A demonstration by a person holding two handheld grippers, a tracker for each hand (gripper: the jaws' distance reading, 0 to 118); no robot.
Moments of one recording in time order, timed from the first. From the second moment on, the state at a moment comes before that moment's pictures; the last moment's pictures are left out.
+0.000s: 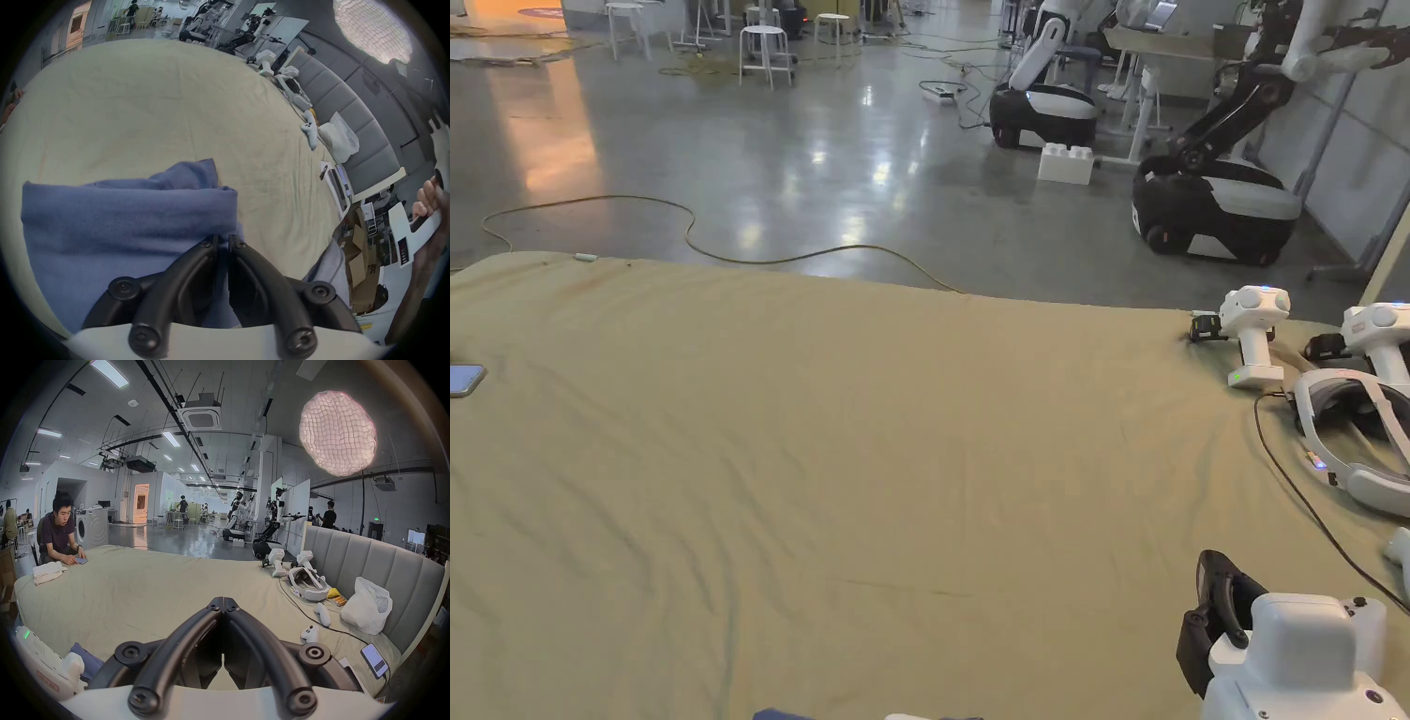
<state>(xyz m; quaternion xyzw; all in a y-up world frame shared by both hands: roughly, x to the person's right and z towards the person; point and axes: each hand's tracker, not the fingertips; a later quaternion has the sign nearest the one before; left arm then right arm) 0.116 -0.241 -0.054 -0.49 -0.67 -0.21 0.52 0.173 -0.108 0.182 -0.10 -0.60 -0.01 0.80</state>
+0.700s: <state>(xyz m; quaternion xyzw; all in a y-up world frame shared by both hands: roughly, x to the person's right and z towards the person) 0.087 -0.086 -0.163 -0.03 -0.58 -0.01 0.82 0.182 -0.079 0.140 -0.03 -0.60 0.01 0.80</state>
